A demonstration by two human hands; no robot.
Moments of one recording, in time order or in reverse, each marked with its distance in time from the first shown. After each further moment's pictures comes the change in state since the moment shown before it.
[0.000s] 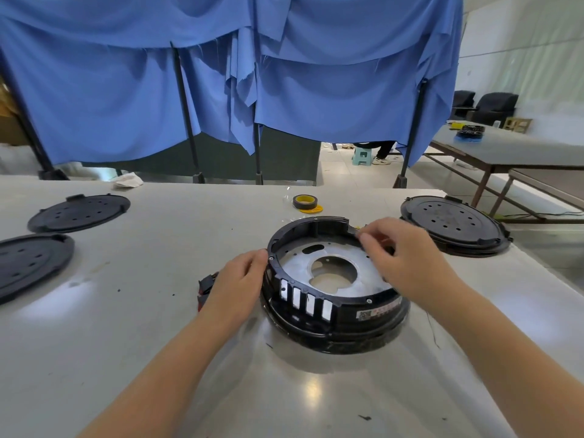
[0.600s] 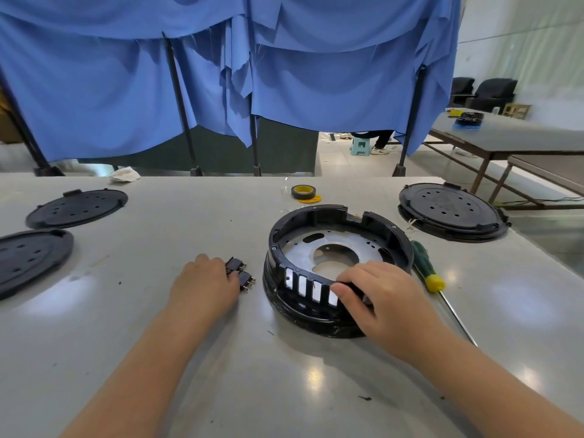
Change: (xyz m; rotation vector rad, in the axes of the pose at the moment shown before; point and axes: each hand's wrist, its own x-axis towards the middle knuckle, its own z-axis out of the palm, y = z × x) left_hand 0.007 -0.022 -0.029 0.980 -0.018 -0.219; right_hand -0.060 -0.008 0.032 -0.183 -0.002 -0.366
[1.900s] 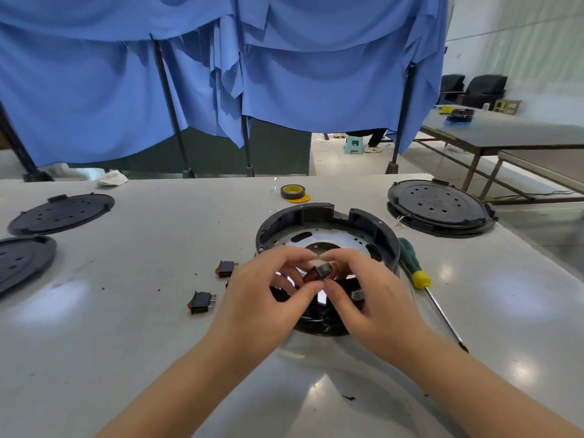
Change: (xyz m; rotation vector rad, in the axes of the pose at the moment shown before) left_hand -0.086 0.073 -0.031 -0.972 0.262 0.647; right_hand -0.004 -0.008 -0.004 0.244 0.070 0.143
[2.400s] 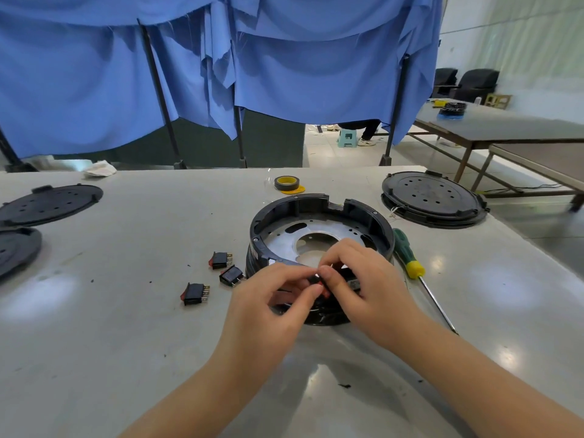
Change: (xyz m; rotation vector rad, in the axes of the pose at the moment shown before) left_hand -0.023 -0.011 0.018 -0.187 0.050 -0.088; right_hand 0.004 0.003 -0.001 0.038 -0.008 -0.026
